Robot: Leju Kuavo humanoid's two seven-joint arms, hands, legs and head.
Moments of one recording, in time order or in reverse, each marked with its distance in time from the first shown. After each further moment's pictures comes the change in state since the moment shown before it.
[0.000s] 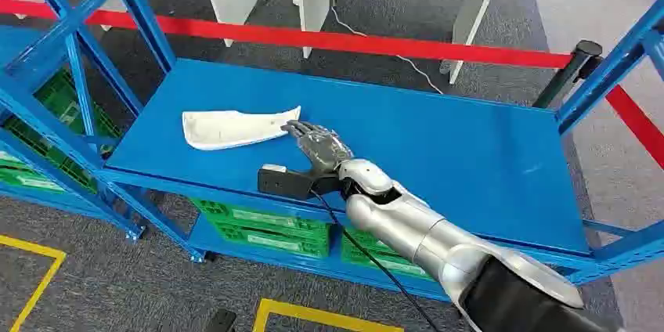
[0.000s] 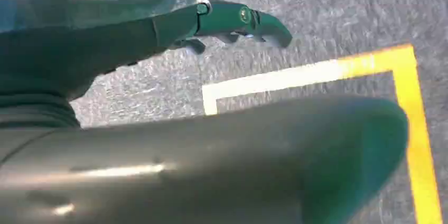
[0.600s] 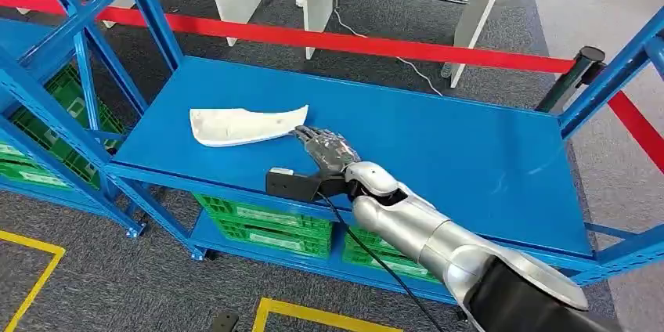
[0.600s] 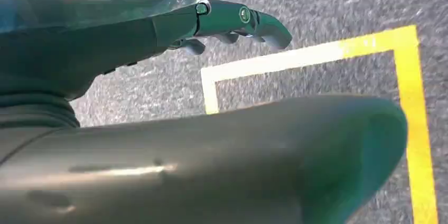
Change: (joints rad) left arm 0.023 -0.017 0.018 0.000 0.026 -0.013 -0.010; right arm 0.006 -0.015 0.016 0.020 -0.005 0.029 0.005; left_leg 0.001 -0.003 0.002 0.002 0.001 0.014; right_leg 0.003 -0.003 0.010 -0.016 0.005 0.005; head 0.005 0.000
